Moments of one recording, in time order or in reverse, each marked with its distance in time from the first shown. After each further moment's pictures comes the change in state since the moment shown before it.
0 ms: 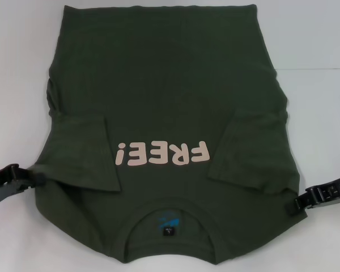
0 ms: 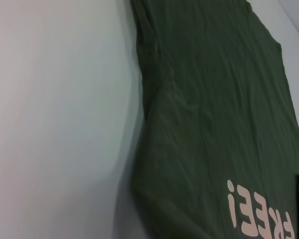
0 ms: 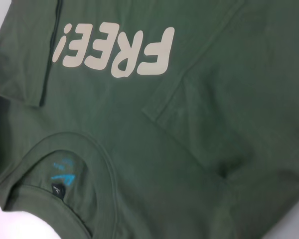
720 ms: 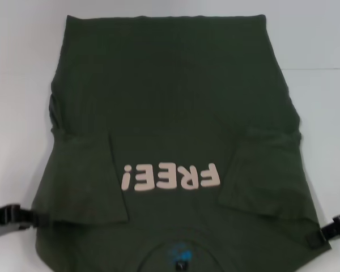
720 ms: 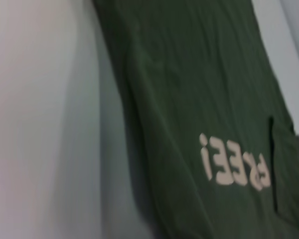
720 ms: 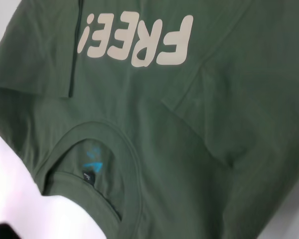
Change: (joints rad) left arm 0.041 0.000 0.026 0.076 0.062 0.243 0.087; right arm -0.062 -0.035 0.044 -0.005 -0.002 -0.183 -0.044
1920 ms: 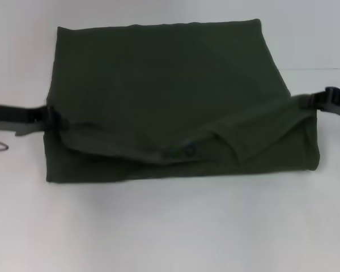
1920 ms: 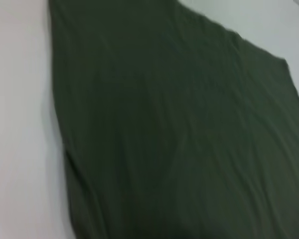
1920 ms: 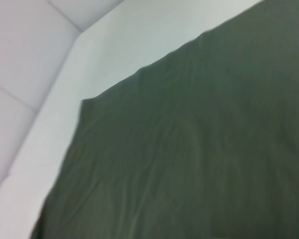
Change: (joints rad) left arm -0.306 0.064 0.112 -0.178 0.041 -0.459 -0.166; right arm 0.047 0.013 0.170 -0.006 0.282 0.434 0.024
